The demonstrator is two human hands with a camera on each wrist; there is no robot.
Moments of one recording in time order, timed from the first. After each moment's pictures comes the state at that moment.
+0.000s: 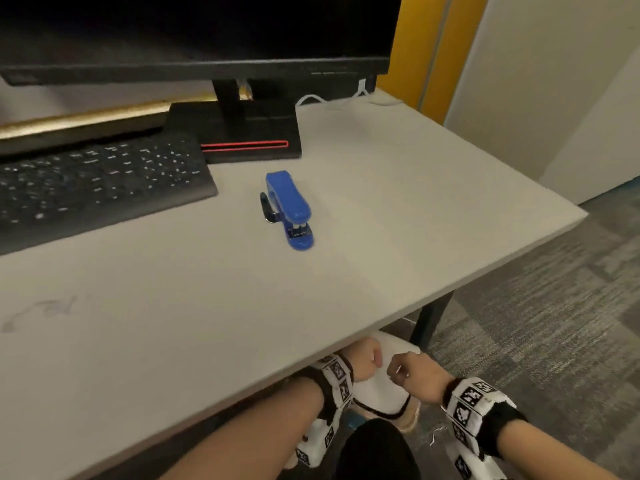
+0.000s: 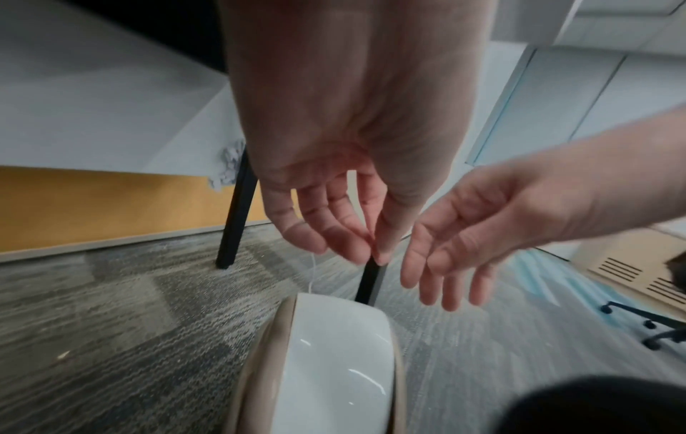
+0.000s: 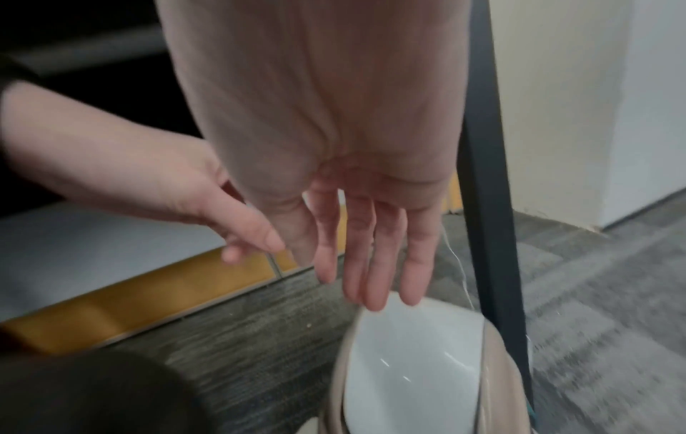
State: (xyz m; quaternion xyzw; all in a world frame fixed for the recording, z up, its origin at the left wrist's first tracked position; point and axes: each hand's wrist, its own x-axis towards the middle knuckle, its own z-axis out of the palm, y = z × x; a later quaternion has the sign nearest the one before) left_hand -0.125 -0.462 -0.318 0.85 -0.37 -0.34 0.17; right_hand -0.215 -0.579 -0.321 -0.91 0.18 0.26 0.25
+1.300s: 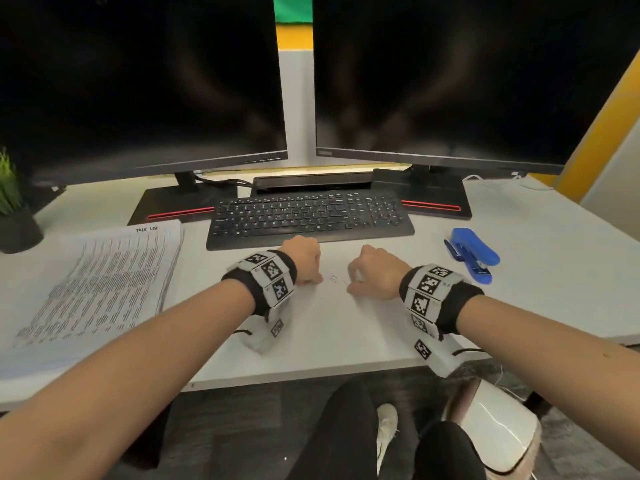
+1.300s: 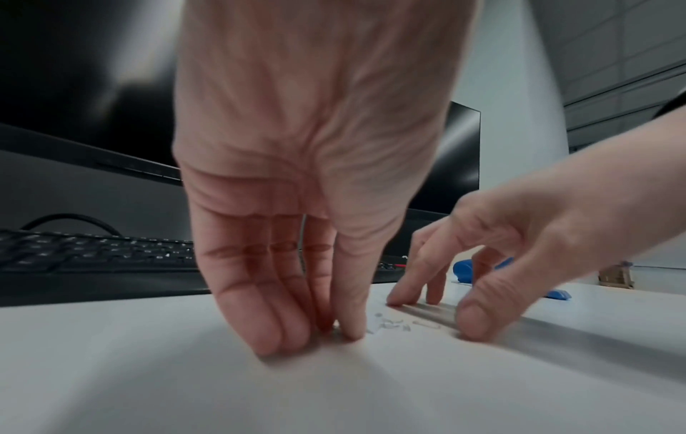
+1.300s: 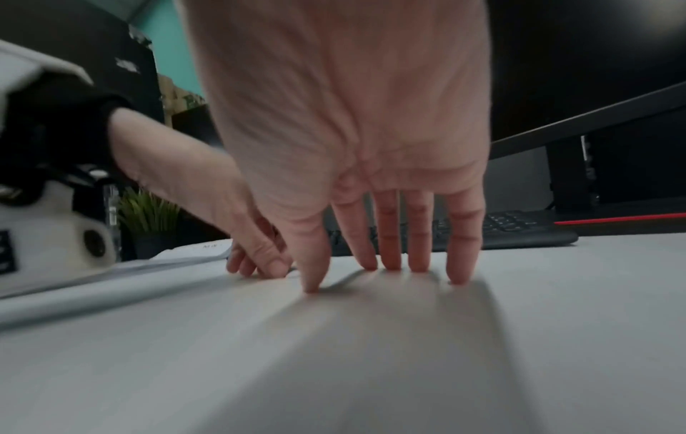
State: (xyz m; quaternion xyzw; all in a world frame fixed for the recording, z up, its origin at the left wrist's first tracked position) left_hand -0.037 -0.125 -0.053 0.98 -0.15 -0.13 0.10; right_hand -0.069 -0.279 -0.070 -0.99 -0.11 0.12 0.05
